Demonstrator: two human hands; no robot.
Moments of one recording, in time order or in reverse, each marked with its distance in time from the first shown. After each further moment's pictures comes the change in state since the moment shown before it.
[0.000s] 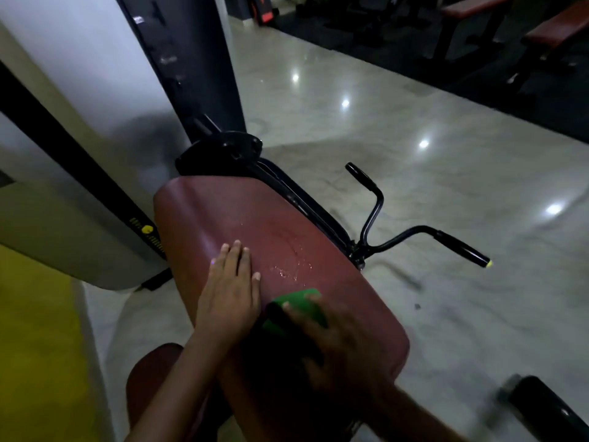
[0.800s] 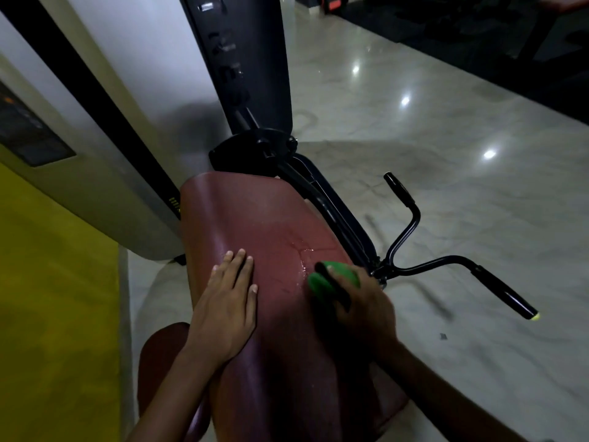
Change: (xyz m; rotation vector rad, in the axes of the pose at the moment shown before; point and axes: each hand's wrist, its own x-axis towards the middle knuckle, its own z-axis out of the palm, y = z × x) left_hand -0.001 0.001 0.013 -0.003 0.095 -0.101; right_hand 0.066 0.113 0.051 0.053 0.016 0.047
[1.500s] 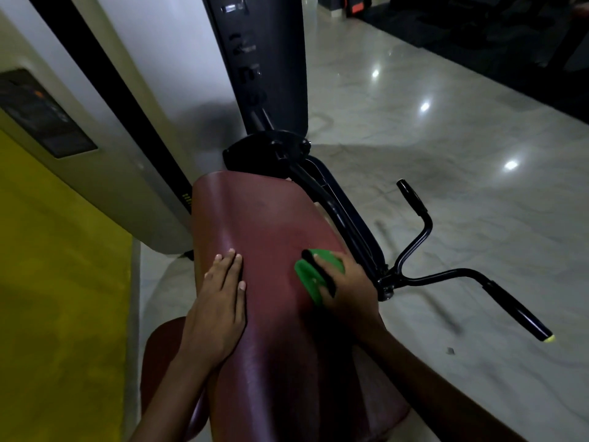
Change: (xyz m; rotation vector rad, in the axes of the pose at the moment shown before) left_hand -0.008 -0.009 0.005 -0.174 0.132 -0.124; right_hand 0.040 -0.015 0.013 0.111 -0.031 -0.043
